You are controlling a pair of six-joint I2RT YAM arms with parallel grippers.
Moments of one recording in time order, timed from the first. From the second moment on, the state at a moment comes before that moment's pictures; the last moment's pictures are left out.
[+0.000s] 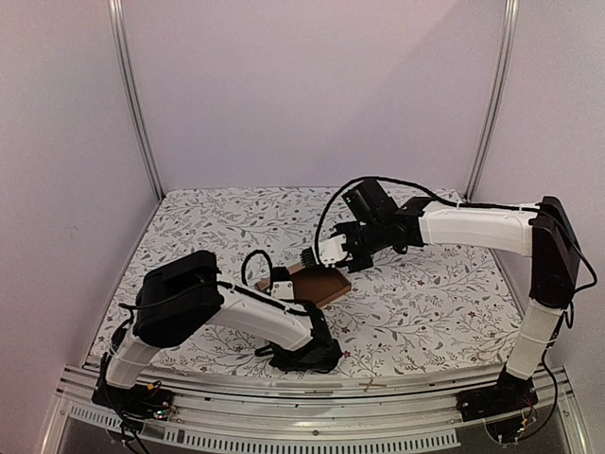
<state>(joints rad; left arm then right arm) -1.31 2.31 1.48 -1.36 -1.45 -1.95 0.83 1.82 1.39 -0.42 -0.10 -1.16</state>
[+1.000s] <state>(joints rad) -1.66 1.44 1.22 -1.32 -1.13 -1.84 0.83 1.80 1.24 -0.25 -0.05 -1.16</state>
